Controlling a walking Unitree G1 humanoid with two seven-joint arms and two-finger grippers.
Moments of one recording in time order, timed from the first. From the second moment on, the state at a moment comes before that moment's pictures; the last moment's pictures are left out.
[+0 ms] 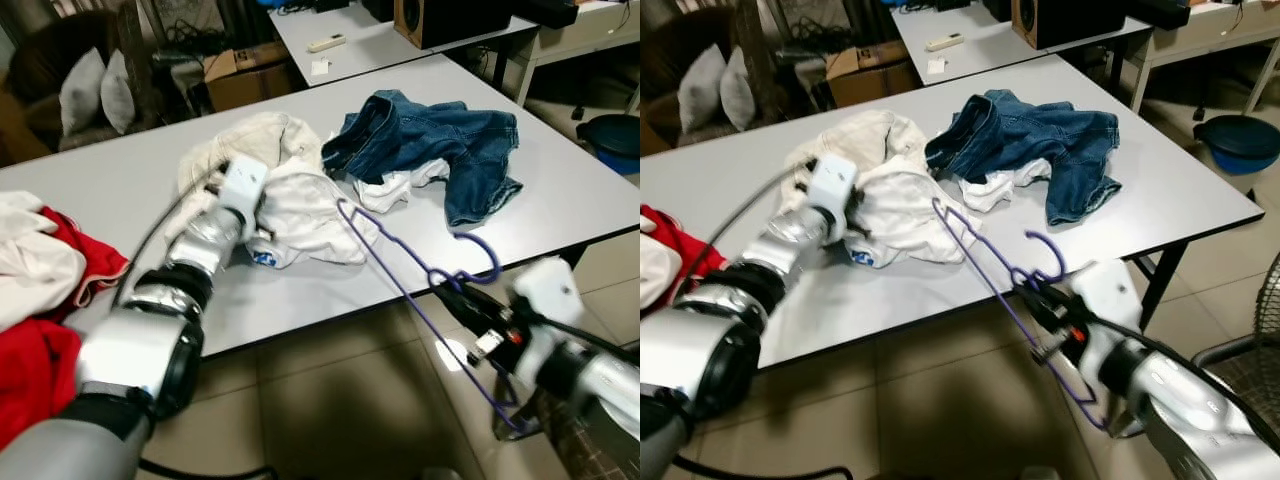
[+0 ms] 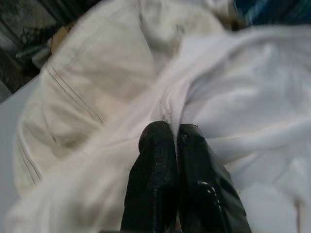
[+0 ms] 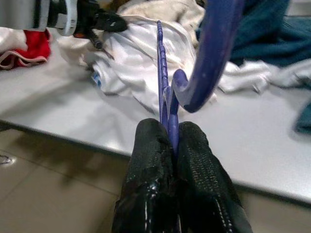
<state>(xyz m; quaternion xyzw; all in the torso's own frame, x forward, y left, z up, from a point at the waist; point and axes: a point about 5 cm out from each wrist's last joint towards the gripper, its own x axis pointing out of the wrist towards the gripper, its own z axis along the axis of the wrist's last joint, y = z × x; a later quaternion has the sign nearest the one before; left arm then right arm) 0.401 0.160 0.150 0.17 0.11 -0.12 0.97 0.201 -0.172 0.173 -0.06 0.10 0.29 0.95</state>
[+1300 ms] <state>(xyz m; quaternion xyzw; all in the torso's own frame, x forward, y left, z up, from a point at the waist) 0.394 0.151 0.260 0.23 -0.20 -0.20 0.93 0.273 -0.160 0.154 0.21 0.18 0.17 0.95</state>
